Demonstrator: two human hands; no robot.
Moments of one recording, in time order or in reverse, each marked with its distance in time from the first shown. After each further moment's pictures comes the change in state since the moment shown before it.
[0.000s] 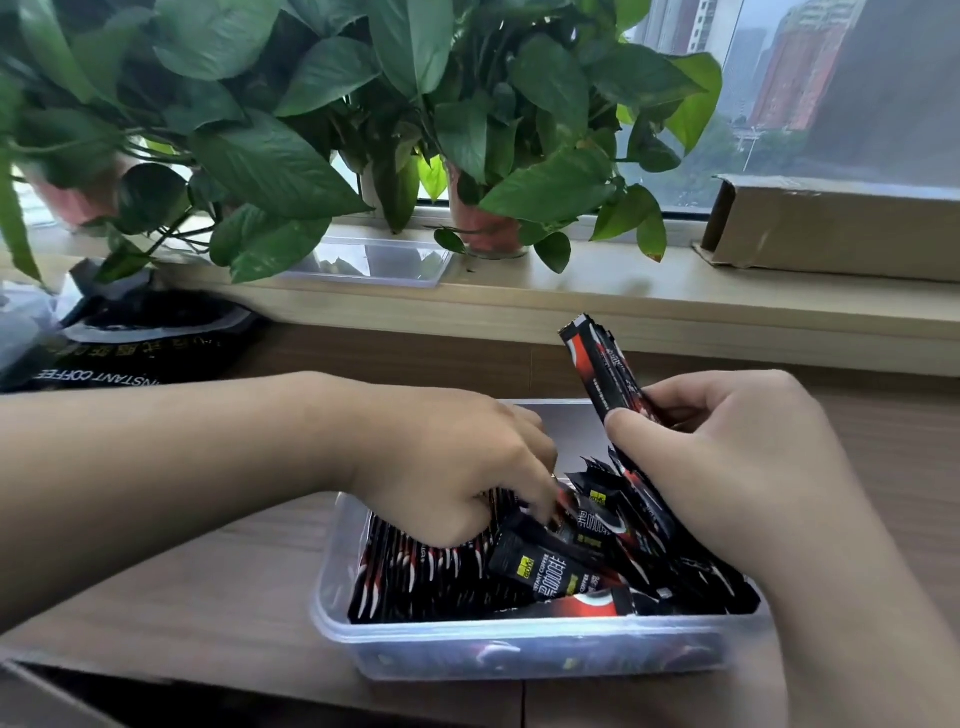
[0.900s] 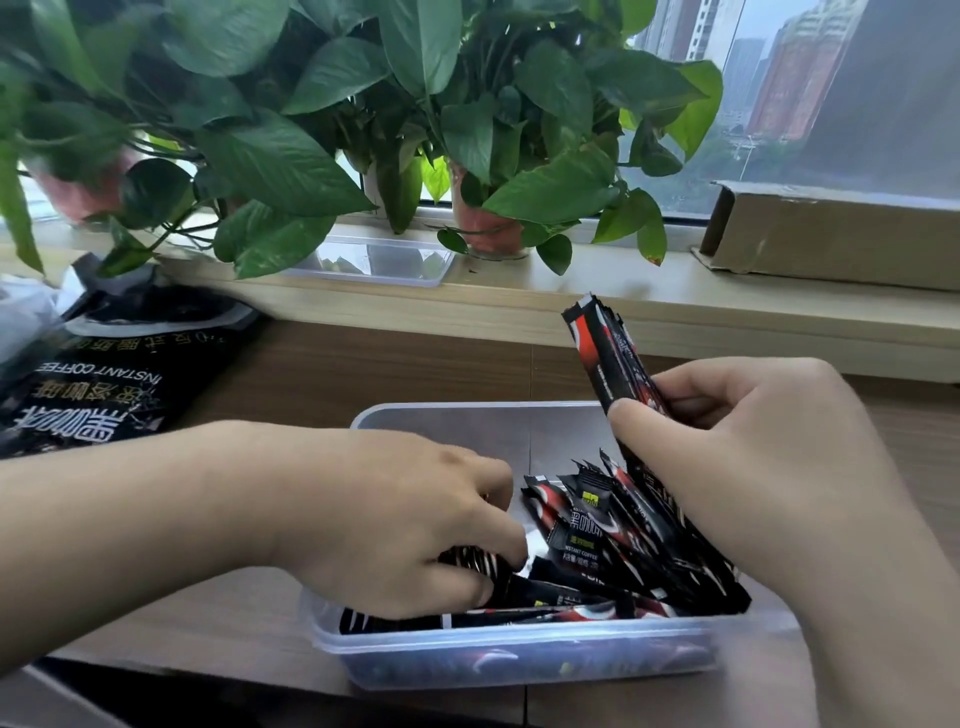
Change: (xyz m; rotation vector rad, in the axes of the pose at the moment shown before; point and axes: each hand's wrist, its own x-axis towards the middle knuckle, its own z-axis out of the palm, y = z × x) left_hand -0.034 0.033 0.009 0.096 -0.124 -0.217; right_hand -0.016 -0.020 -0.011 0.006 0.027 -0.060
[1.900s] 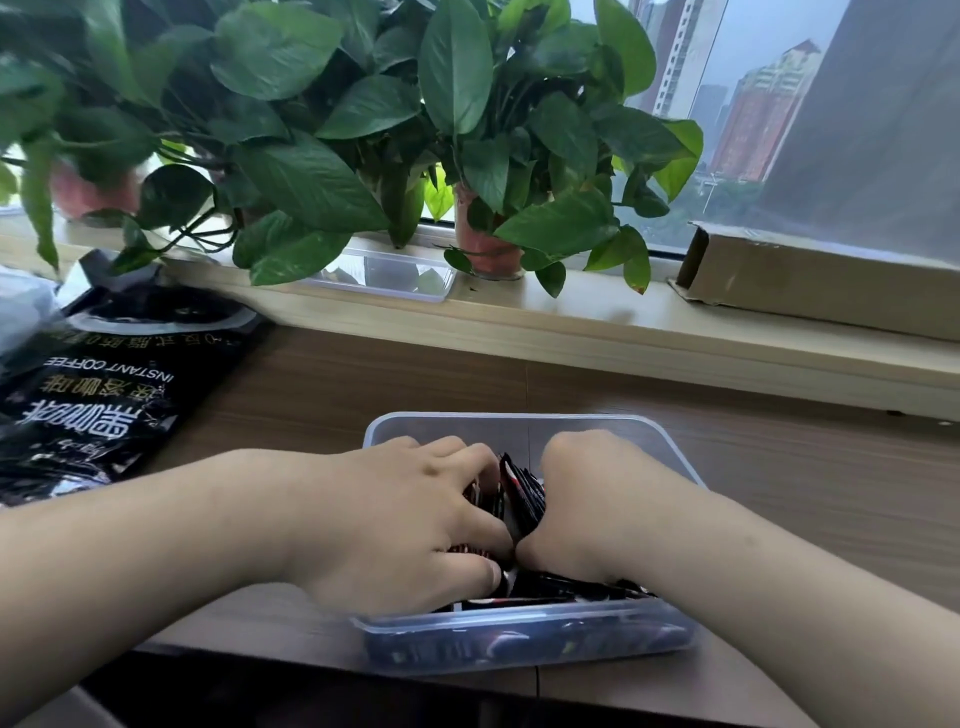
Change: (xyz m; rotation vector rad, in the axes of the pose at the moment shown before) left_hand -0.021 0.003 0.010 -0.031 0.000 -0.170; right_hand -0.002 -0.037 0.053 -0.839 -0.597 -0.179
